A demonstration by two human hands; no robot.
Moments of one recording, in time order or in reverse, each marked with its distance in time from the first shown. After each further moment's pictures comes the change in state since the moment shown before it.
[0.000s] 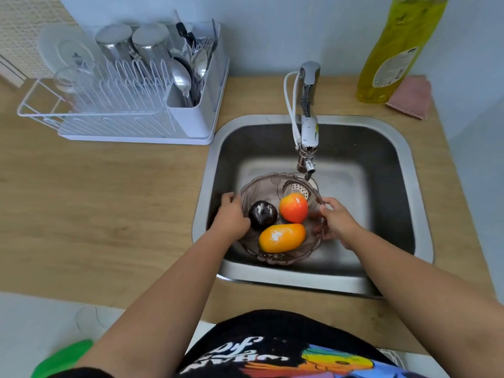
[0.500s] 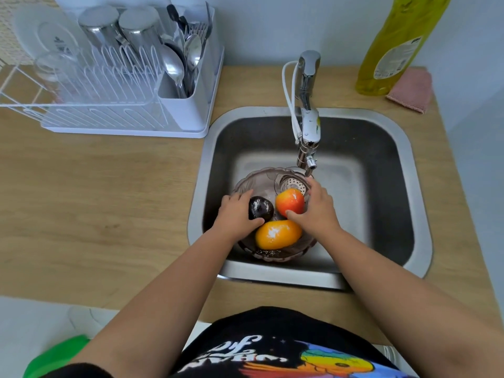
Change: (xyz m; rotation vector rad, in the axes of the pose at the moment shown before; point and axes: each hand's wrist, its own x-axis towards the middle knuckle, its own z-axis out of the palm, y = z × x) left_hand 0.007 0.003 0.014 0.179 0.005 0.150; right_hand -0.009 -0.009 0.039 -0.590 0.229 -0.389
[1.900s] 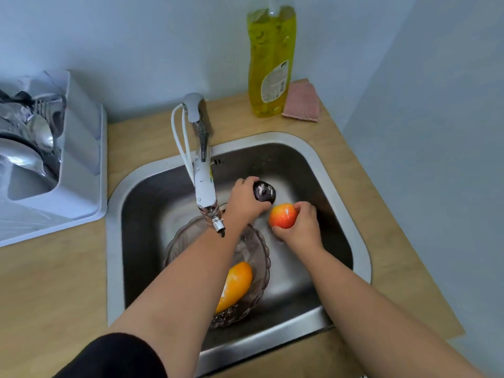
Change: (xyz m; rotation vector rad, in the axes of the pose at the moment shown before) left_hand 0.138 0.169 0.026 -0.234 -0.023 0.309; right_hand 0.016 0.057 -0.055 0.248 0.329 0.393
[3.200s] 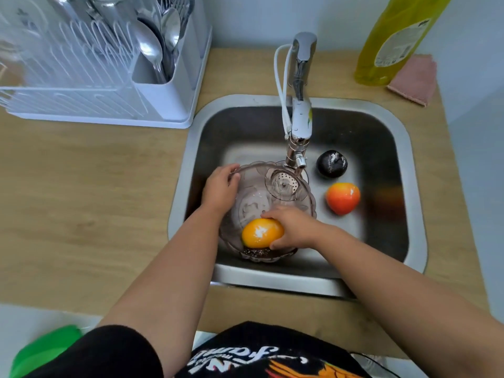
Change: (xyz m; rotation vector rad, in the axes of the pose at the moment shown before) left_hand -0.131 -0.136 -0.057 -0.161 0.390 -0.288; right_hand -0.047 -0.026 0.066 -0.695 -0.916 -0.795
